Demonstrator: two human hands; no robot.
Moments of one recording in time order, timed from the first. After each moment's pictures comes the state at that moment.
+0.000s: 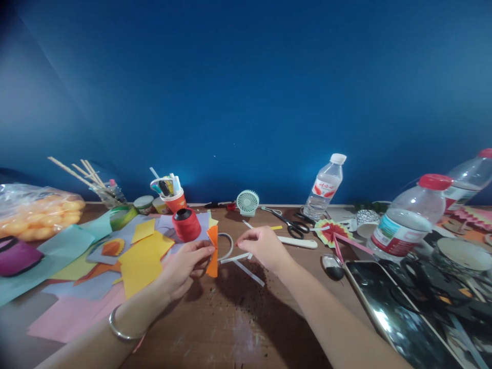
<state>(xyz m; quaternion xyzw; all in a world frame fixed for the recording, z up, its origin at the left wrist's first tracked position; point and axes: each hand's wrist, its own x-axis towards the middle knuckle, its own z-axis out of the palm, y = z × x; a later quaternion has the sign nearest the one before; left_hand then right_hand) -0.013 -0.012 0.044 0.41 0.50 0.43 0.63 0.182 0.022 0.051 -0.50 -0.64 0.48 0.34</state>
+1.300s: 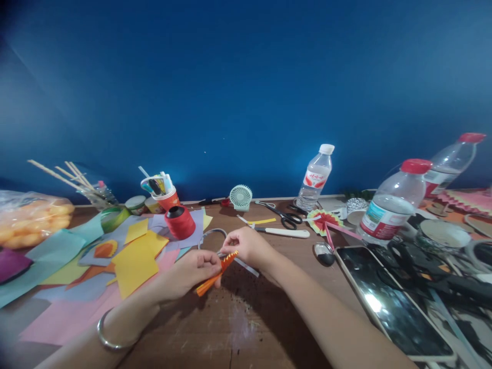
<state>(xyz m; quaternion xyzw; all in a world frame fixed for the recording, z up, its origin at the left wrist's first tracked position) -0.002 -0.032 0.063 0.61 0.48 0.22 0.59 0.170 0.019 0.047 -0.42 -0.74 0.45 0.26</state>
